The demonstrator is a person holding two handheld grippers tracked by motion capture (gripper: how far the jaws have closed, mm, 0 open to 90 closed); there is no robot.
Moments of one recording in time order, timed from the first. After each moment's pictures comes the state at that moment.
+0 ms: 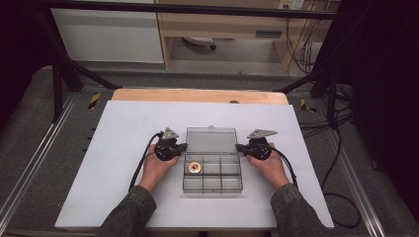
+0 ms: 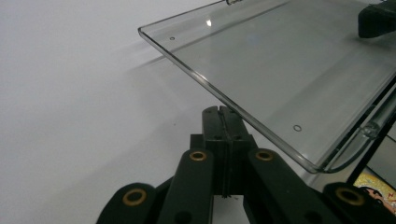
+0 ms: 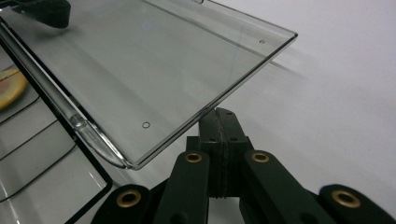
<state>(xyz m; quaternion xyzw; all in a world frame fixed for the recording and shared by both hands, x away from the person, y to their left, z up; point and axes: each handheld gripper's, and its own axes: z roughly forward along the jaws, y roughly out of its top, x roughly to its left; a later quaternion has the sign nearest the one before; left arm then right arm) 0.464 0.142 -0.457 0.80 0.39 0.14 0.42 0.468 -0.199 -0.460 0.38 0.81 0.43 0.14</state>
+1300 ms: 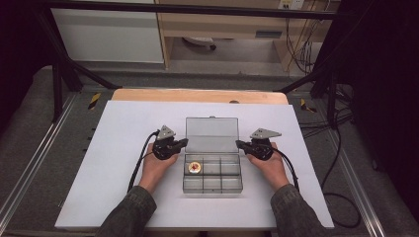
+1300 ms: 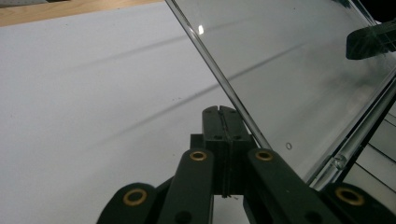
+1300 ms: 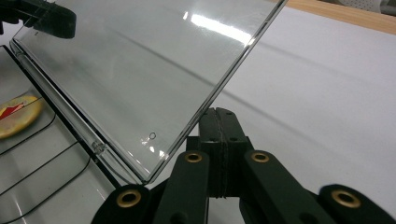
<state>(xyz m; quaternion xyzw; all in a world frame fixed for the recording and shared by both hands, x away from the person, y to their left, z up) 0.461 0.146 -0.449 0.77 0.38 0.16 0.48 0.462 -0.201 -0.451 0.36 0.79 0.47 0.17</state>
